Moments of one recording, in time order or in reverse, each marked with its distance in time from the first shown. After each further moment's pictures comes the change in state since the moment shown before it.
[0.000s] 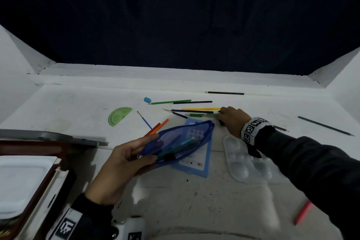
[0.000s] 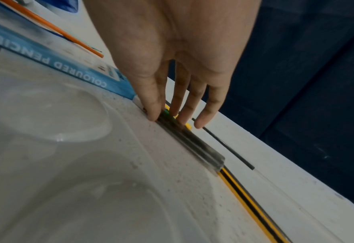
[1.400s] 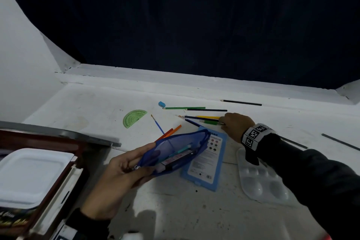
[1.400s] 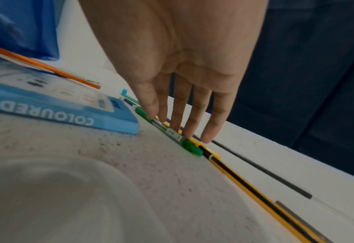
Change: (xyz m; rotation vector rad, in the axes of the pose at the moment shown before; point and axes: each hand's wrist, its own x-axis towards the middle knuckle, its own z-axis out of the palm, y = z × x) left_hand -0.019 0.000 -0.012 -0.062 0.131 -0.016; right_hand 0.032 -0.024 -0.016 0.129 -0.004 0.031
